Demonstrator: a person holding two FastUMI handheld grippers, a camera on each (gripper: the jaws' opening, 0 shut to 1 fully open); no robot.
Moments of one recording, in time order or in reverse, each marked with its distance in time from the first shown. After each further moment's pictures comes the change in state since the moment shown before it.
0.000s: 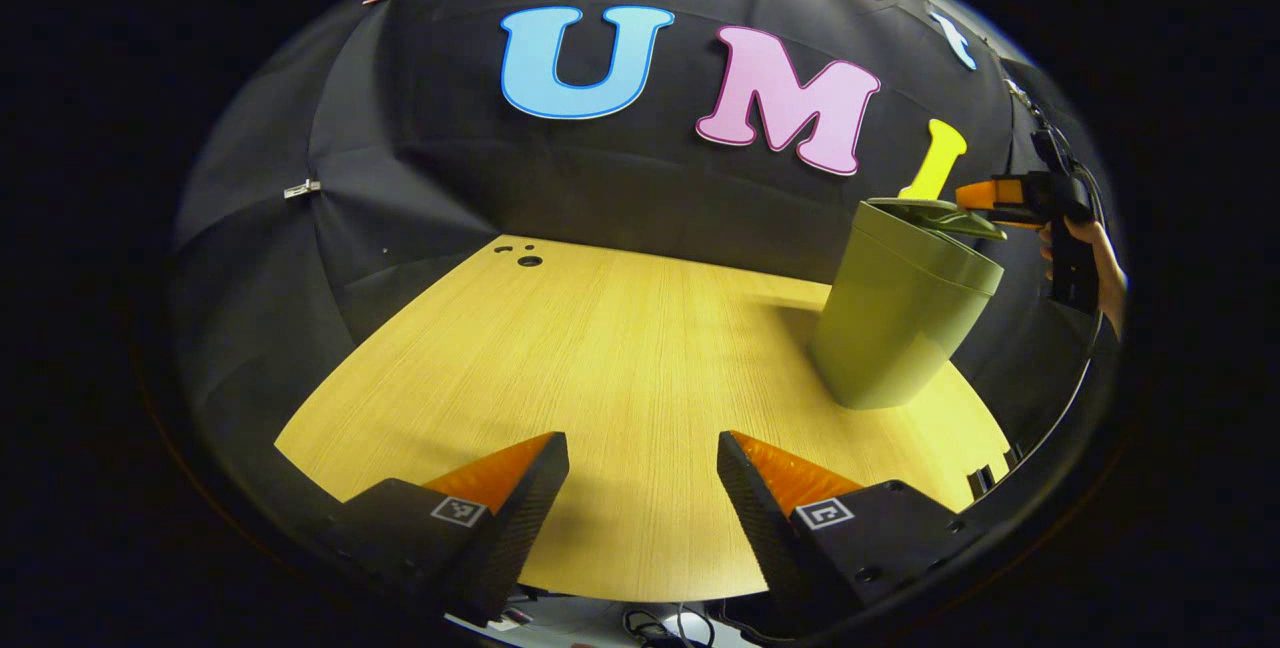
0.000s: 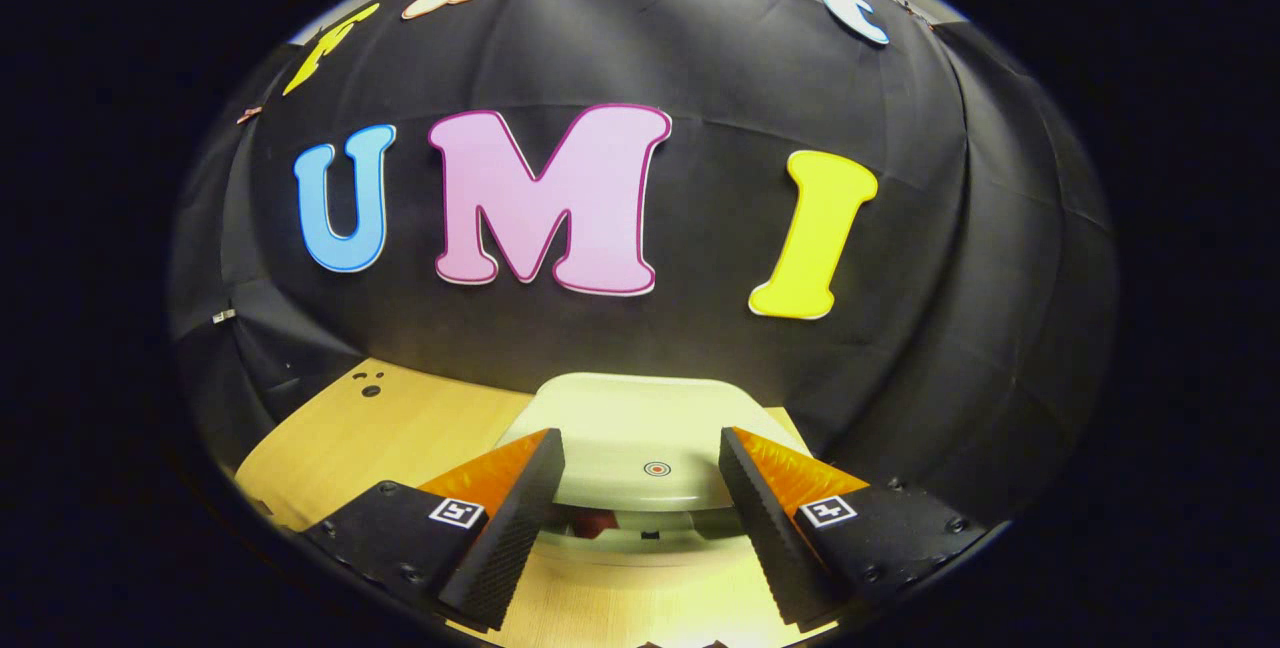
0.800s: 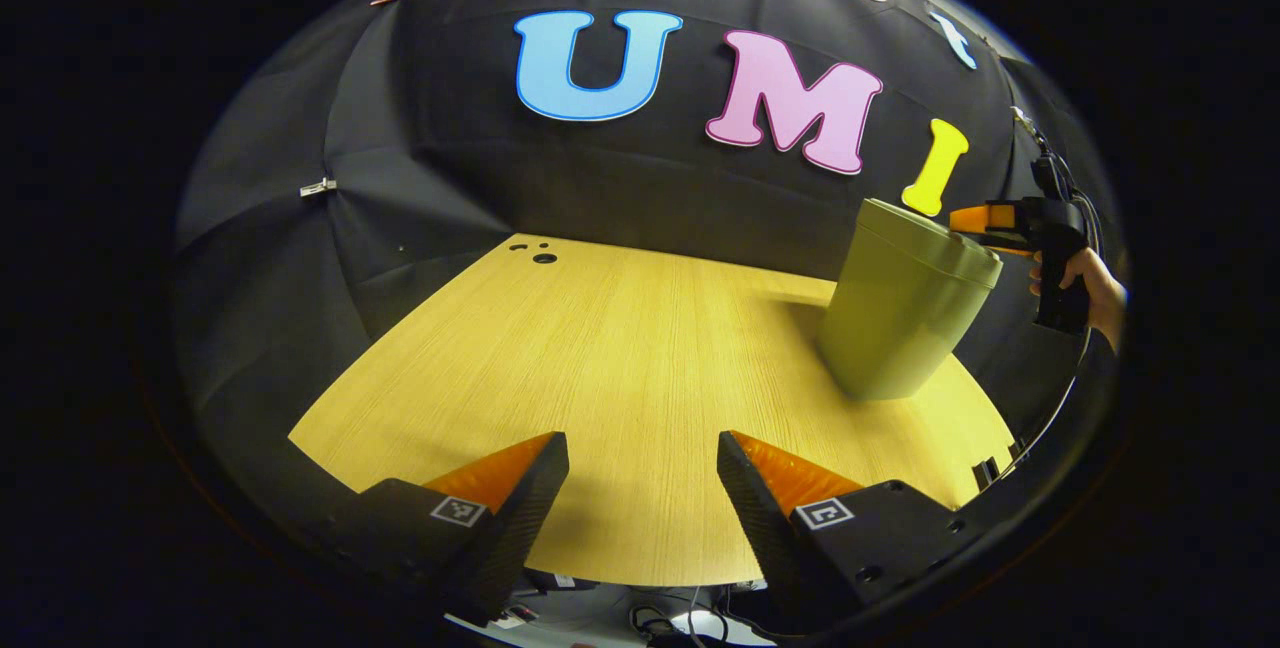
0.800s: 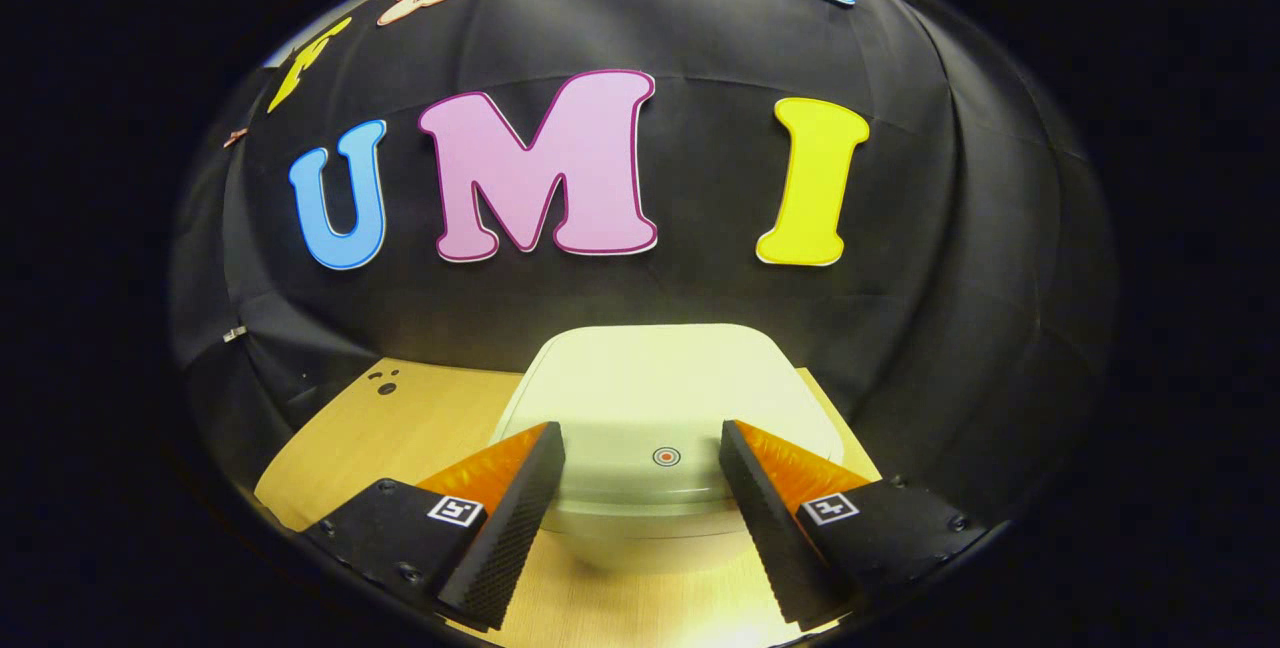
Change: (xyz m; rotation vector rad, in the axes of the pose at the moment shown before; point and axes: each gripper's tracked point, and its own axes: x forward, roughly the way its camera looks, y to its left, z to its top) left arm -0.018 0.009 -0.009 0.006 -0.008 0.023; right arm 0.002 0.005 -0.047 0.088 0.048 0.038
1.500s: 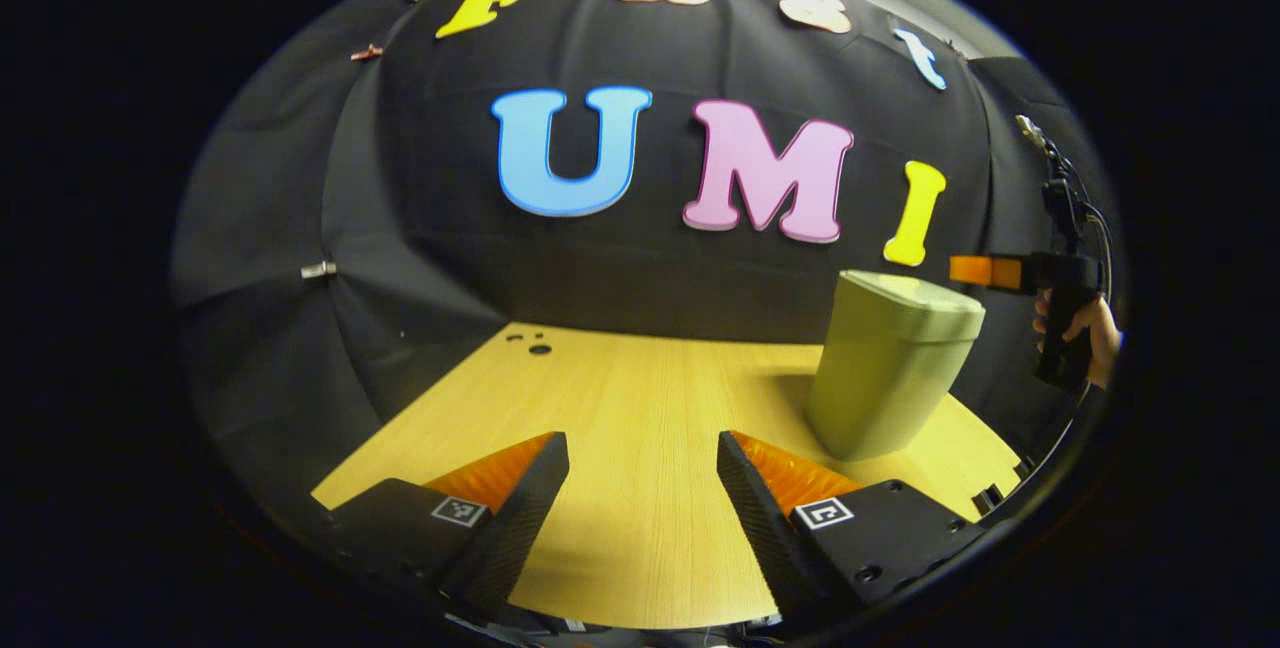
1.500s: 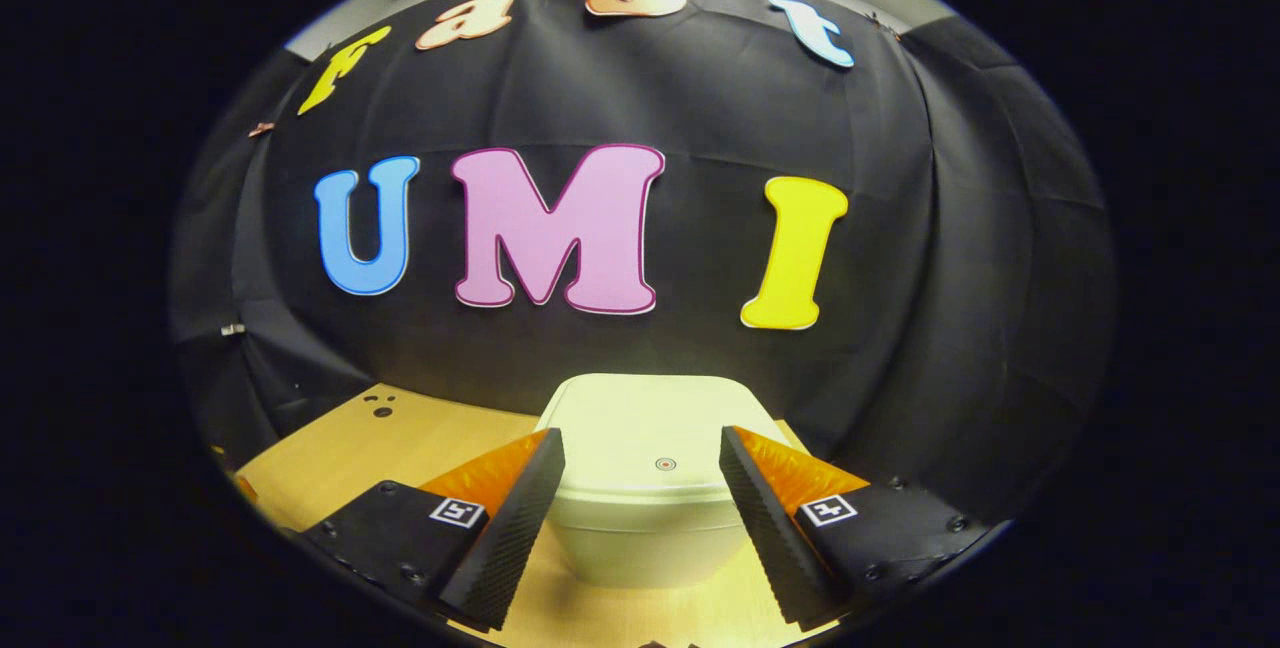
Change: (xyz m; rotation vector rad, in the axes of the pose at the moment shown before) left arm -0.029 -0.027 0.095 0.079 -0.274 0.002; right arm -0.079 0.014 0.026 -0.096 -0.226 -0.034
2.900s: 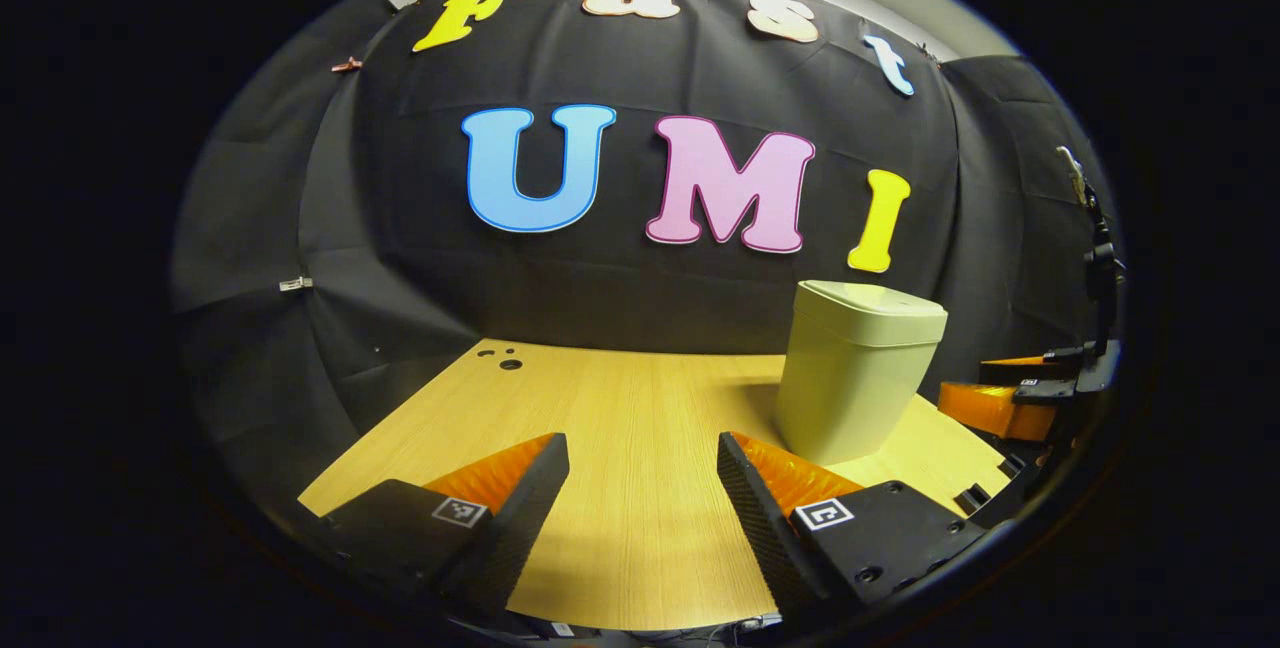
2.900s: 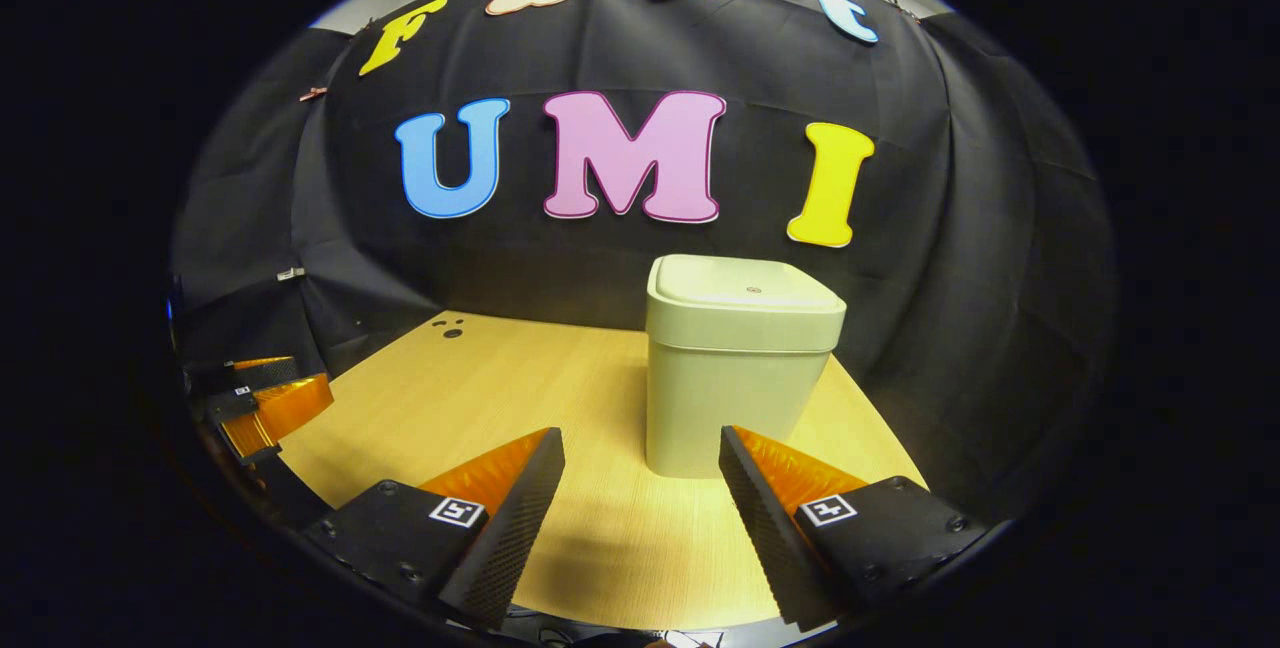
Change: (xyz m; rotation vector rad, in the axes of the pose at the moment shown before) left arm -0.008 -0.028 -0.014 0.010 0.001 -0.072; right arm -0.112 0.077 -0.096 0.021 0.178 0.122
